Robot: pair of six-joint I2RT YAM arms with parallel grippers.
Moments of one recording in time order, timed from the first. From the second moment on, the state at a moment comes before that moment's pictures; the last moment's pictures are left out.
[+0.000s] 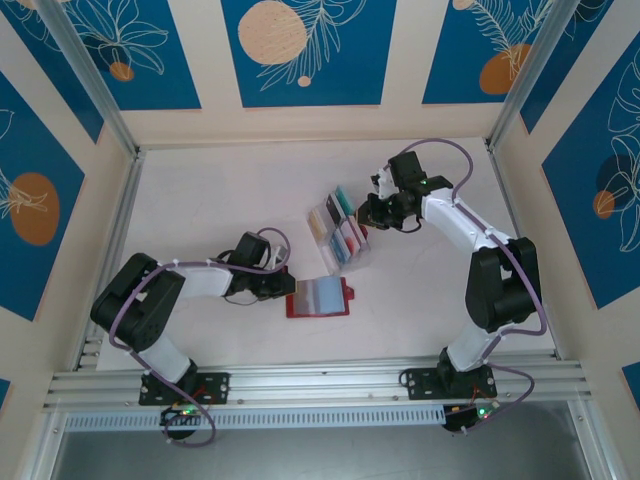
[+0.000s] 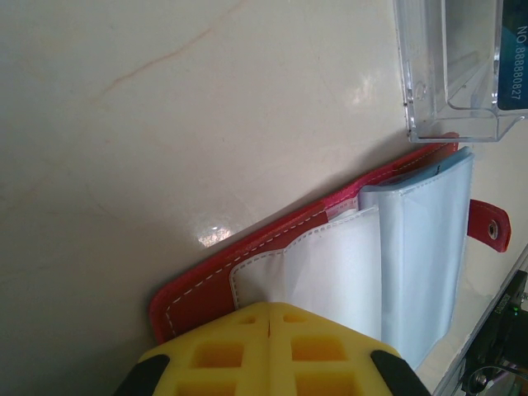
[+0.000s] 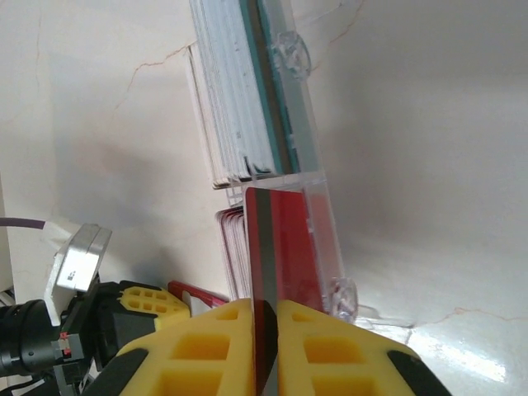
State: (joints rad) left arm -0.55 1.63 0.64 0.00 0.55 -0.68; right arm 0.29 1.68 1.32 -0.73 -0.48 0.40
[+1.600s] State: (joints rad) left arm -0.55 1.60 0.66 -0.12 0.51 -0.57; right arm 0.66 1.42 0.77 -0.29 -0.53 0.57
